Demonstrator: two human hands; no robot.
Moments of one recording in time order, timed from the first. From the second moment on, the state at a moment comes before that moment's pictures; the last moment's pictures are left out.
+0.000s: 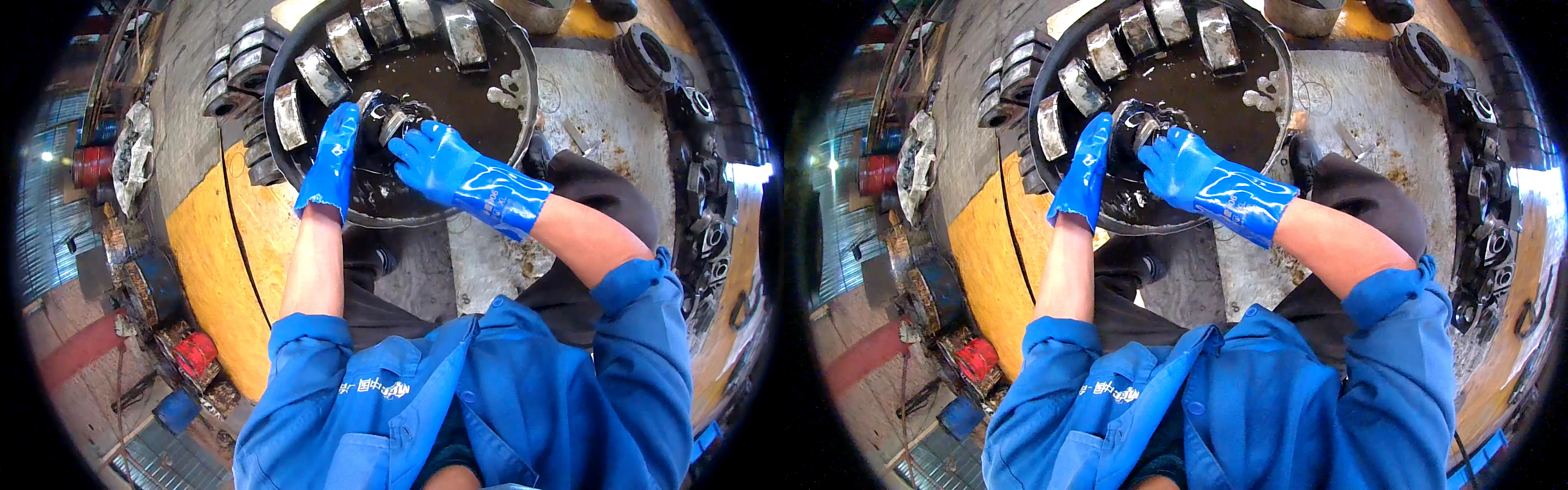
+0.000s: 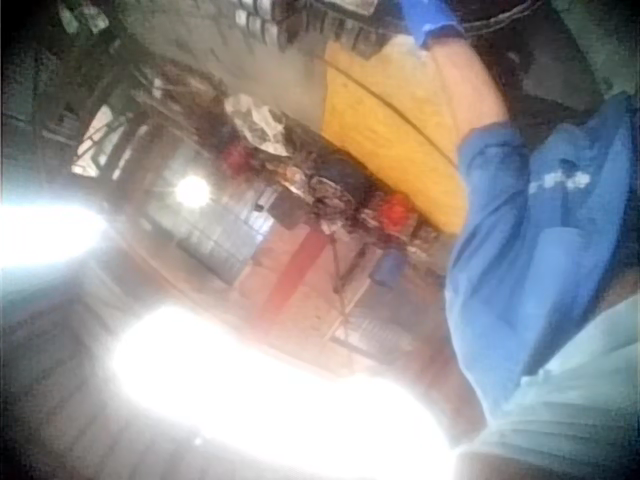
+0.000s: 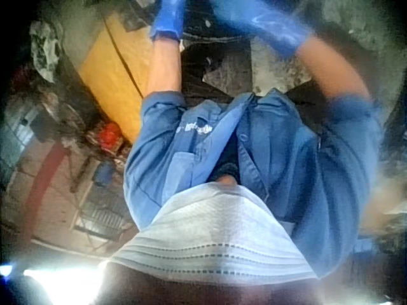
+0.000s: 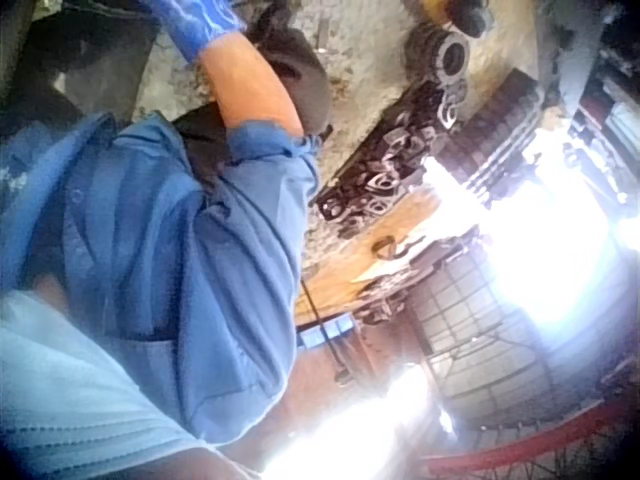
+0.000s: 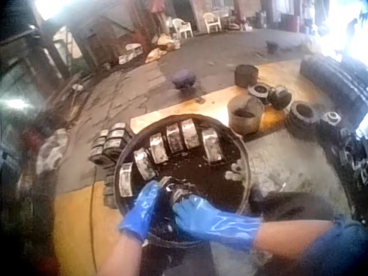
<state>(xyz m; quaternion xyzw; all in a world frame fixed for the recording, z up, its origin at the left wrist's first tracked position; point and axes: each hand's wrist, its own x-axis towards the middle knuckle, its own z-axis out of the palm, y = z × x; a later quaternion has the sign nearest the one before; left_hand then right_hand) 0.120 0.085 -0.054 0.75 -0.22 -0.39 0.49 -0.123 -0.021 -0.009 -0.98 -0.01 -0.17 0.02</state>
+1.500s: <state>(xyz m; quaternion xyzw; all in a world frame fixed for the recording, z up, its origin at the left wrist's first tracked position) 0.083 0.055 -0.139 0.74 -0.33 -0.42 0.42 -0.153 -0.049 -0.001 -0.97 0.22 0.05 0.05</state>
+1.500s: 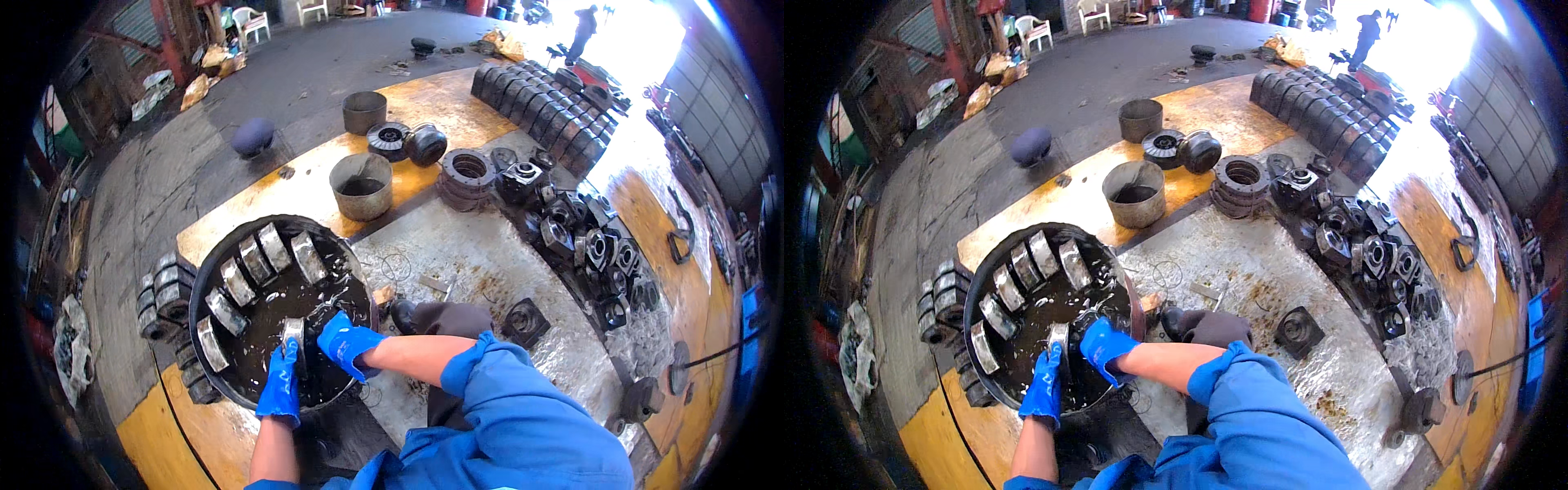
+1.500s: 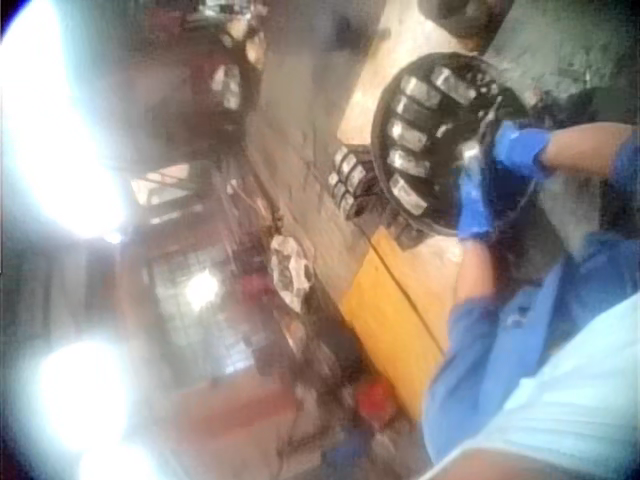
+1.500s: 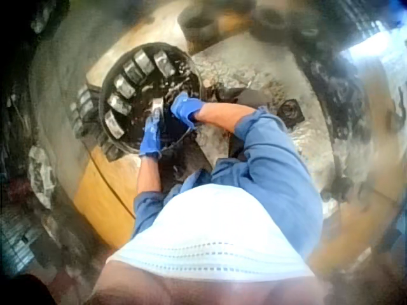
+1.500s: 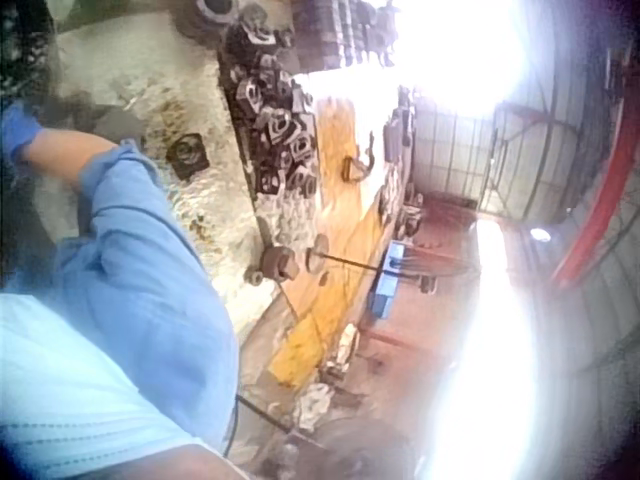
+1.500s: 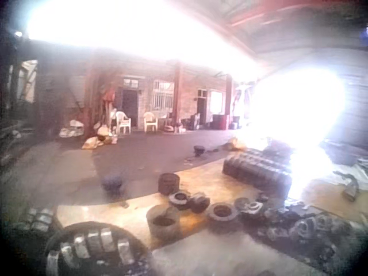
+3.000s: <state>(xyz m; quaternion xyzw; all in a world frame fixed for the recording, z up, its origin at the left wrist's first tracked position) 0.023 0.064 -0.035 0.63 -0.22 -0.56 0.49 -0.155 -0.033 -0.027 -0.98 0.15 0.14 0.00</state>
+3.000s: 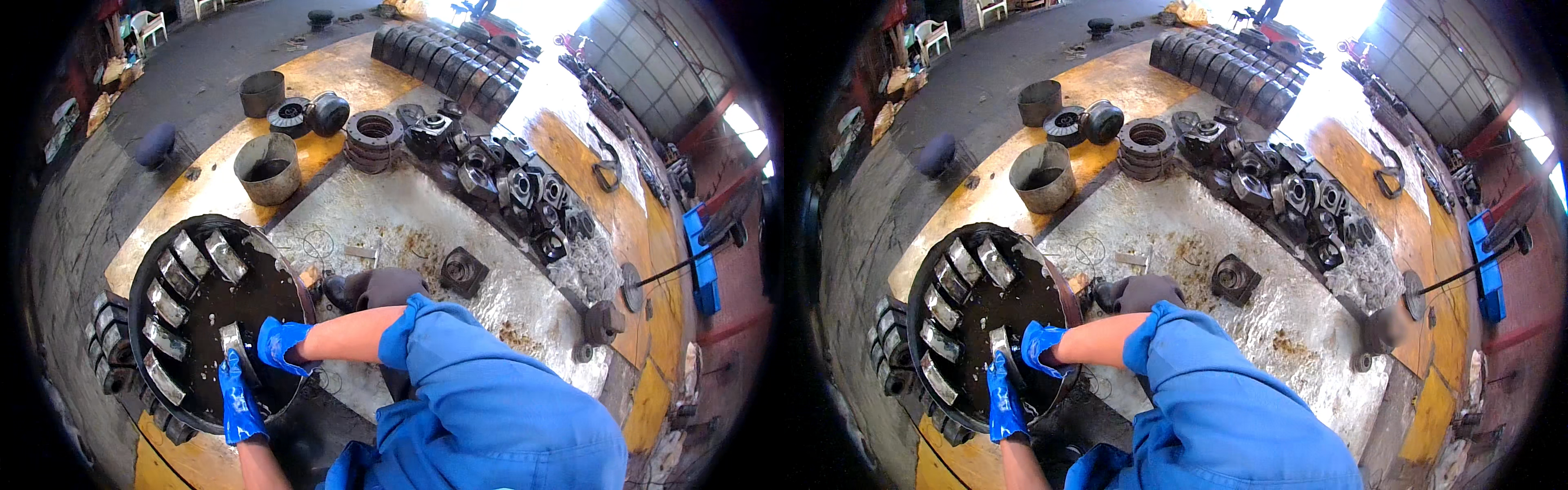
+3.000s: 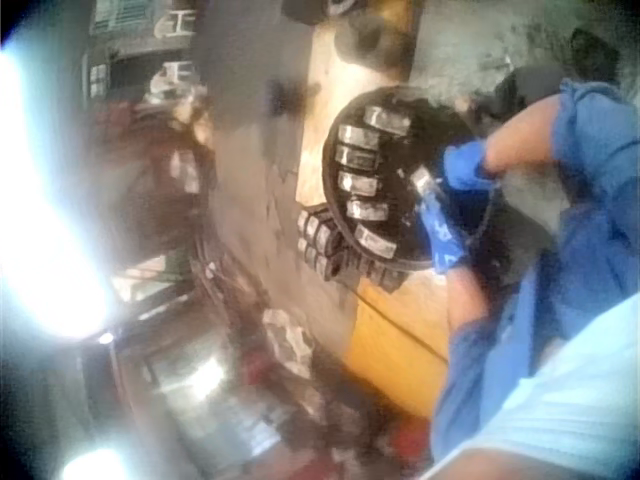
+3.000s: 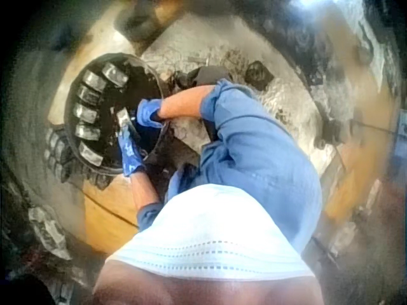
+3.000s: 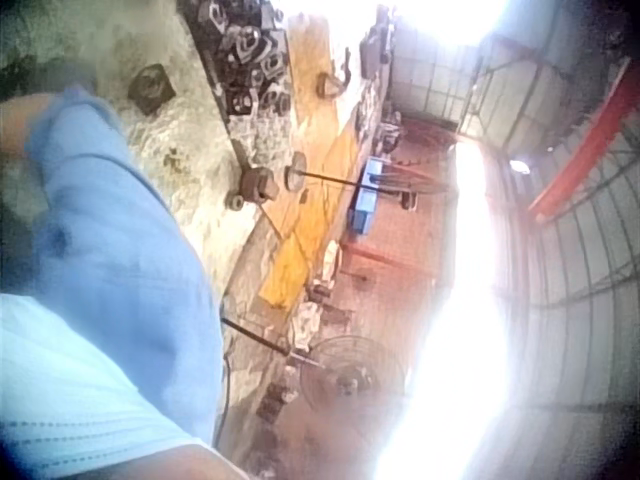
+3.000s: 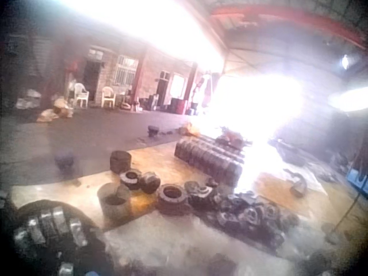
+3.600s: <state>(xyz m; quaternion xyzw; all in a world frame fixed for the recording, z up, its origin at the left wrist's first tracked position) 0.040 0.057 -0.059 0.70 -0.22 -0.49 0.46 -0.143 -0.122 0.018 -0.90 0.39 0.14 0.16</state>
